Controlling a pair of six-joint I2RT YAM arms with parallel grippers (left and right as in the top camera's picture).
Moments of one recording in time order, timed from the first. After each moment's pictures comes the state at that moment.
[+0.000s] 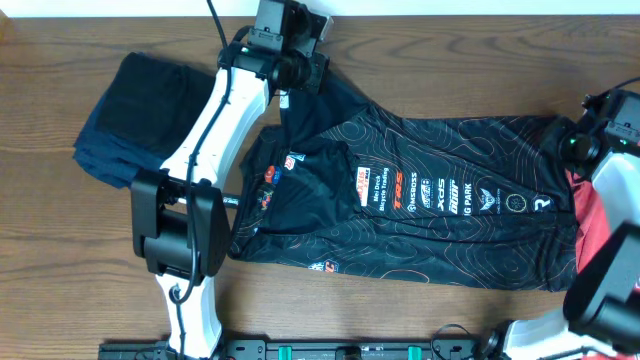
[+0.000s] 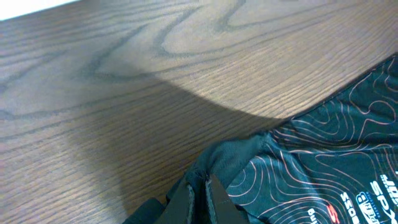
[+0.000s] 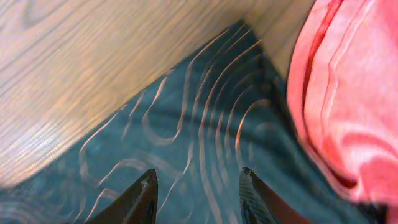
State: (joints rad) left arm -0.30 2.06 1.83 -0.65 0.31 0.02; right arm -0.42 1.74 1.12 -0.37 -0.21 0.29
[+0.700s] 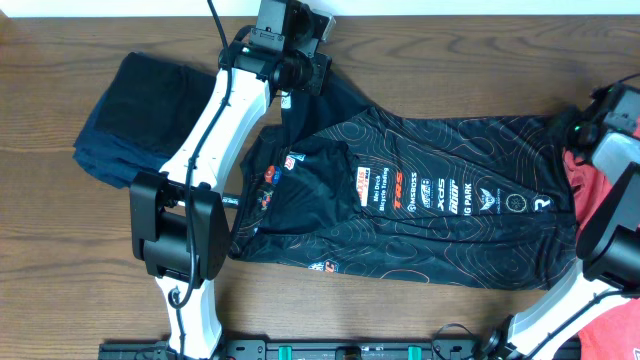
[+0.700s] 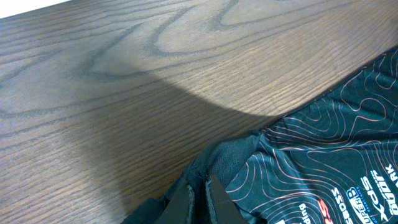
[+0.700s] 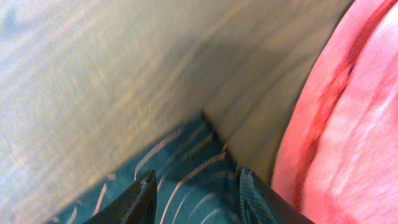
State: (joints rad) left arm -0.31 2.05 1.83 -0.67 0.31 0.02; right arm -0.47 2.05 1.29 -0.17 -0.20 0.29
